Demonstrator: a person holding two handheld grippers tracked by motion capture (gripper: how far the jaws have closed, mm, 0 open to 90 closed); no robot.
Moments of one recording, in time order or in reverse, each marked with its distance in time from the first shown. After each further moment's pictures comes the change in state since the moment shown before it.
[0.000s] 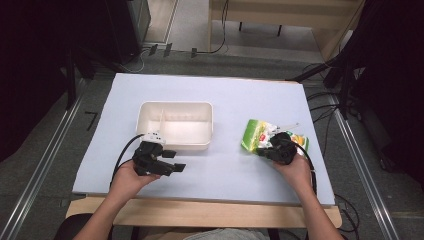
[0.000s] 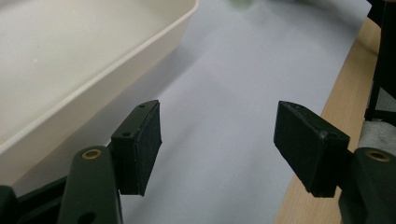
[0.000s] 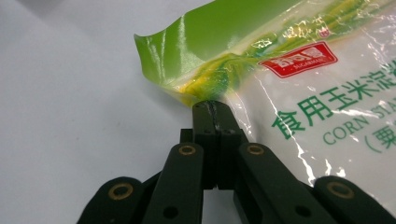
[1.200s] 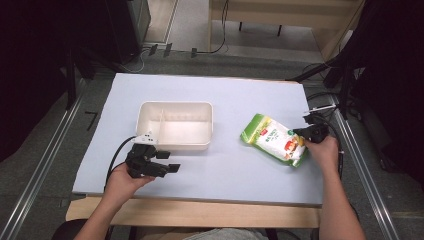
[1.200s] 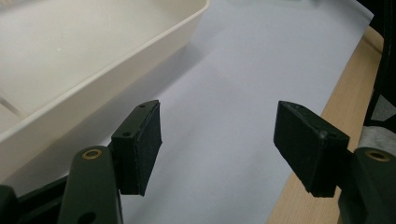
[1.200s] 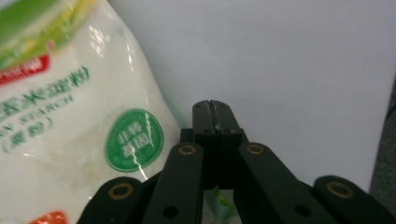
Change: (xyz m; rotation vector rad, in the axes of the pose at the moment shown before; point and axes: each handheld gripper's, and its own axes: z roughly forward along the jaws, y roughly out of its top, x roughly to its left) left arm 0.002 -0.011 -0.015 -0.038 0.022 -0.033; right arm -0.125 0.002 -0.028 0.019 -0.241 0.260
